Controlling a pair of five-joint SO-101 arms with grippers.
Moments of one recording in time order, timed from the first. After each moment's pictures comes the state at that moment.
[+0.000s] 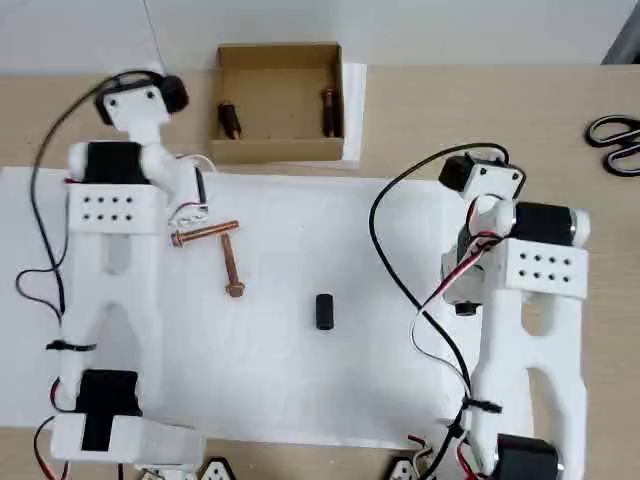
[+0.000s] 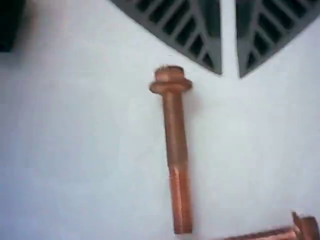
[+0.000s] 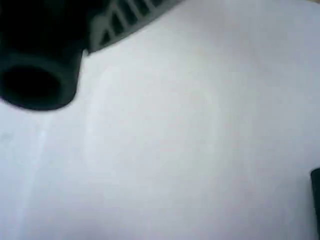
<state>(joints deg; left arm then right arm) -2.0 -1.0 -9.7 99.0 19.8 4.9 -21.7 17.4 96.4 8.3</state>
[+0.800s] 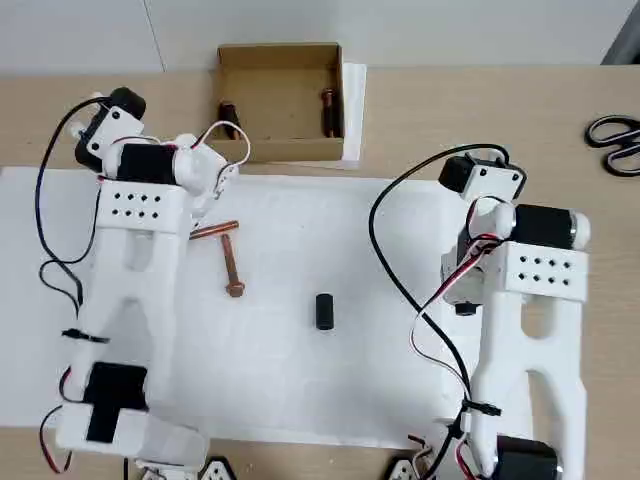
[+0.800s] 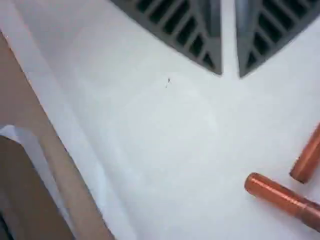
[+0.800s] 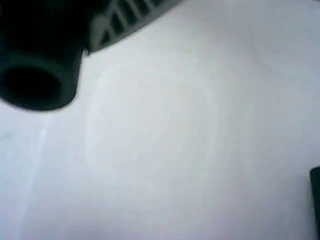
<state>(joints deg) 1.7 1.9 -5.6 83.0 65.9 4.9 -22.2 17.7 96.4 8.3</state>
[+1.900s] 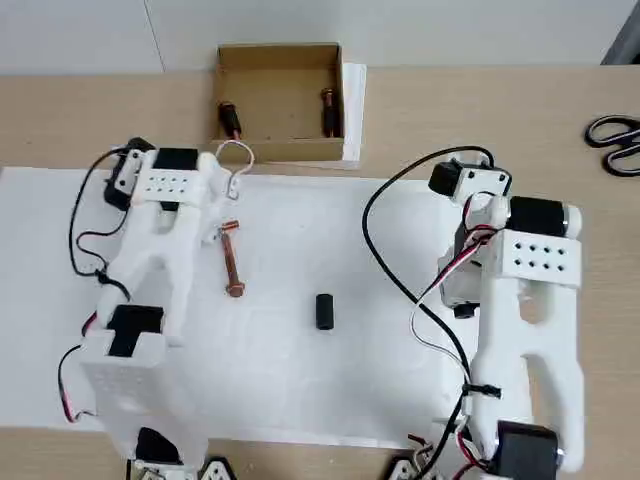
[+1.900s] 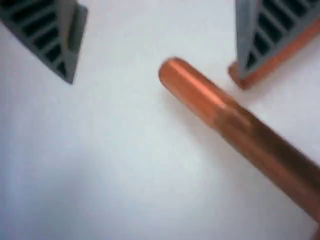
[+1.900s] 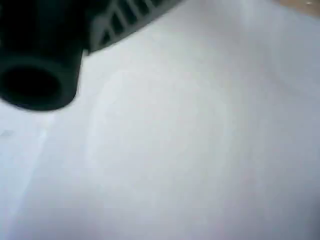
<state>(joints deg) -1.0 22.4 -5.6 74.3 78.2 4.9 -17.2 17.7 95.5 13.1</state>
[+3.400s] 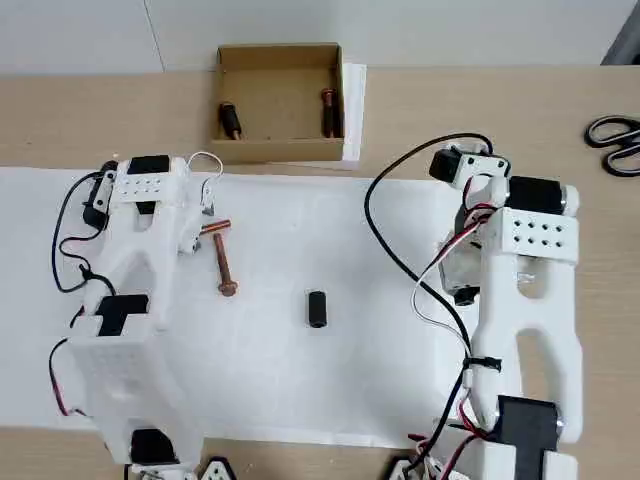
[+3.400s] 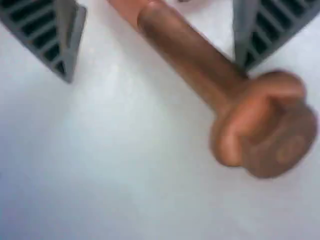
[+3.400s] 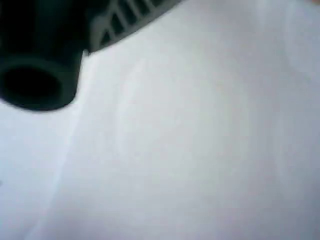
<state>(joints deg) -7.8 30.1 -6.8 75.0 78.2 4.9 -10.4 10.9 95.5 13.1</state>
